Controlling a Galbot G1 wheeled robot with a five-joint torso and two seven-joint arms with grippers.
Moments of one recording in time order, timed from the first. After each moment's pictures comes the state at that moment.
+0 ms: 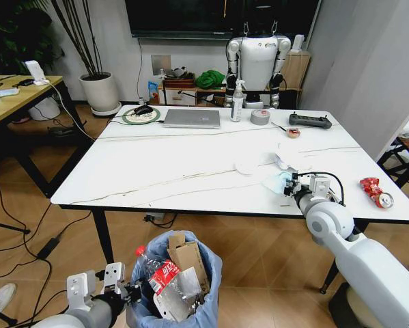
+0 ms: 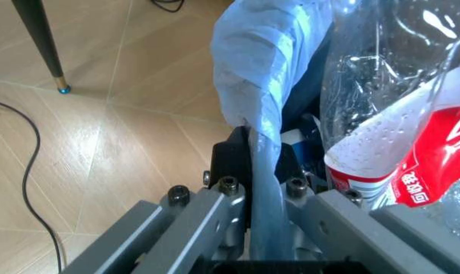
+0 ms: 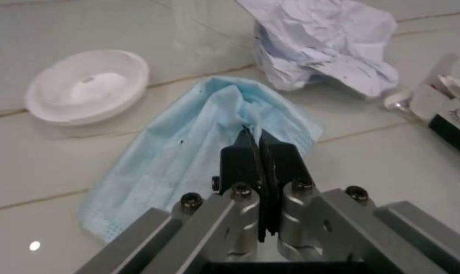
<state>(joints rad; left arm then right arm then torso) 1.80 -1.00 -0.55 -2.50 -1.24 0.74 -0.73 -0.93 0.89 0.19 1.89 0.93 -0.48 0.50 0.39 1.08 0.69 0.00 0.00</state>
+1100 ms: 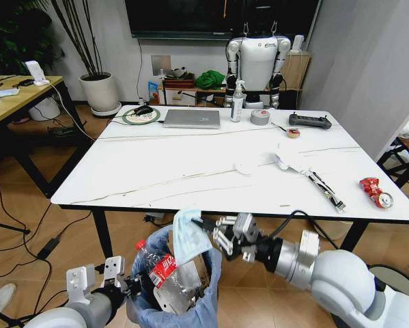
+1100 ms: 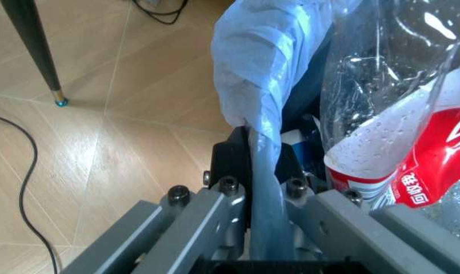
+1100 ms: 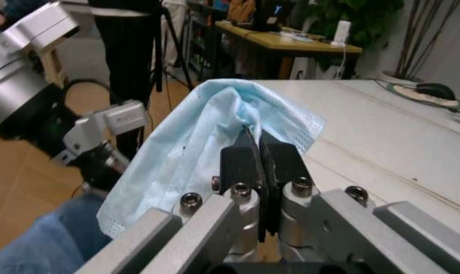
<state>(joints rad) 1.76 -0.98 -0.55 -2.50 -1.27 0.74 -0.74 -1.22 0.73 0.10 2.33 0.50 -0.18 -0.38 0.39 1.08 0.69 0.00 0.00</state>
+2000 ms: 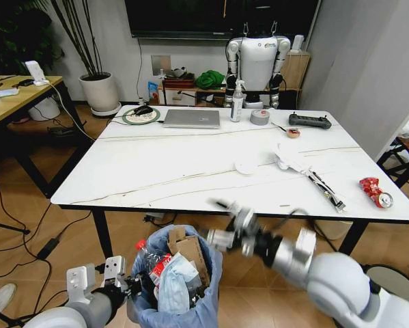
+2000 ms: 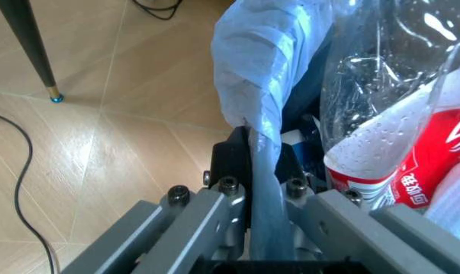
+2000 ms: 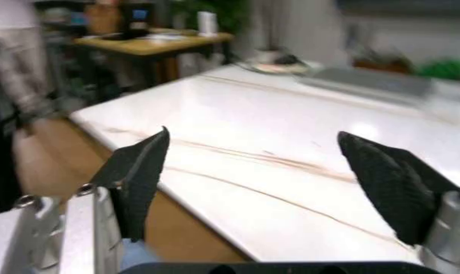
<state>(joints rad) 1.76 -0.98 -0.54 -2.50 -1.28 0.74 -0.74 -1.08 0.82 0.10 2.29 0.79 -0.37 0.16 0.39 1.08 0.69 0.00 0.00</state>
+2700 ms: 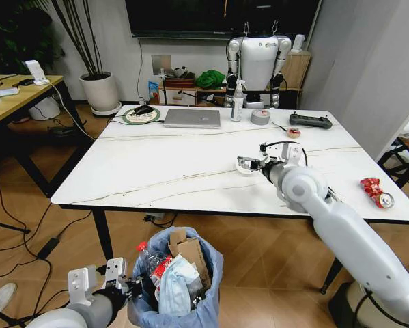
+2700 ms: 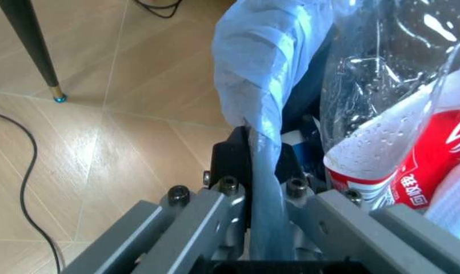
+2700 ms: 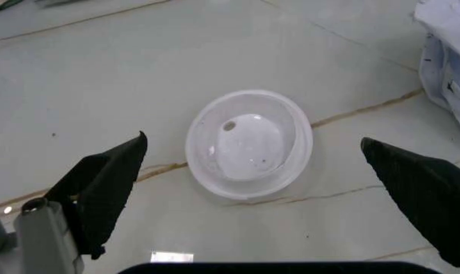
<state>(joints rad) 1.76 -0.96 -0.54 -2.50 -1.27 0.74 -0.74 -0.51 1.00 -0.03 1.73 1.33 -0.66 0.75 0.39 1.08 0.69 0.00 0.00</state>
